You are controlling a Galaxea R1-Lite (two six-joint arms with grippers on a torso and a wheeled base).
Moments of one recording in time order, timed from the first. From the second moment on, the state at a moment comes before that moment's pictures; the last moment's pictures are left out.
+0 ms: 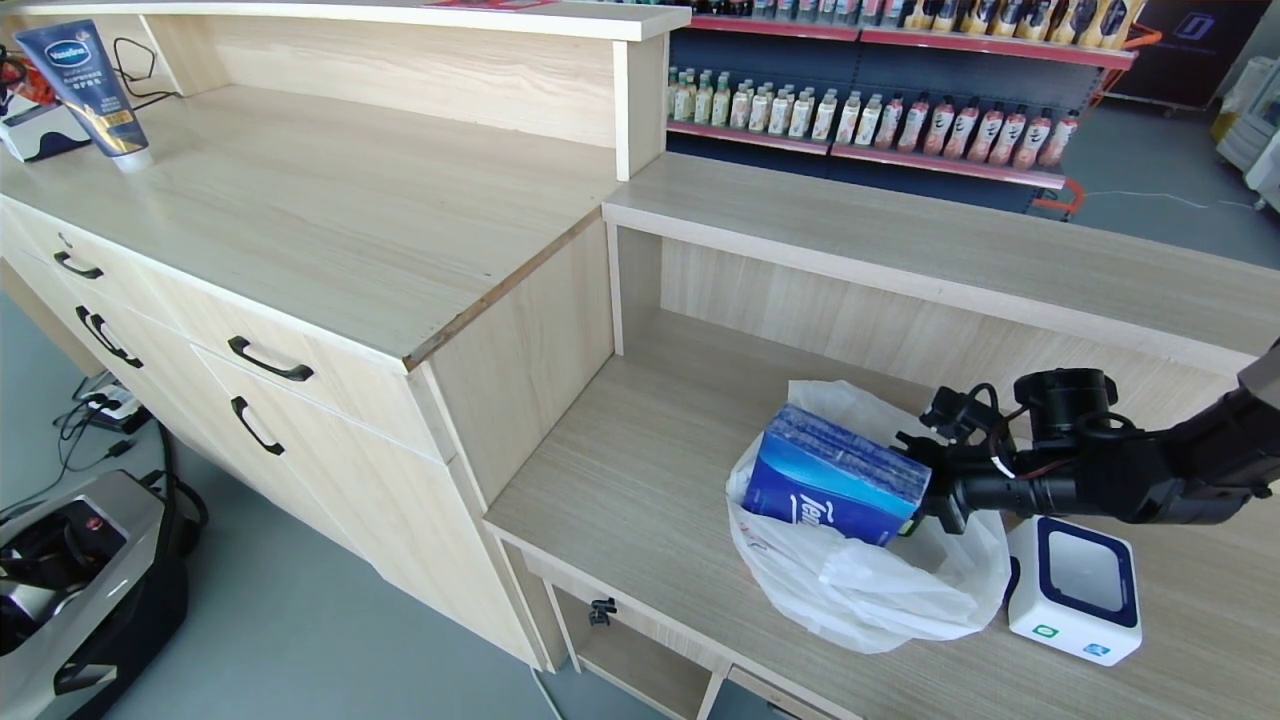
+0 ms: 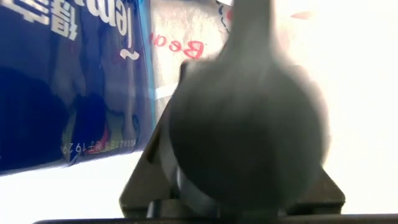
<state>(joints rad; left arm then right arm) 0.00 0.00 0.00 -0.01 -0.04 0.05 -0.04 2.12 -0.97 -0.44 0.70 -0.75</state>
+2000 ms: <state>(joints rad) 0.00 0.00 0.00 -0.01 -0.04 0.05 0.05 1.59 -1.23 -0.07 0.54 -0.37</state>
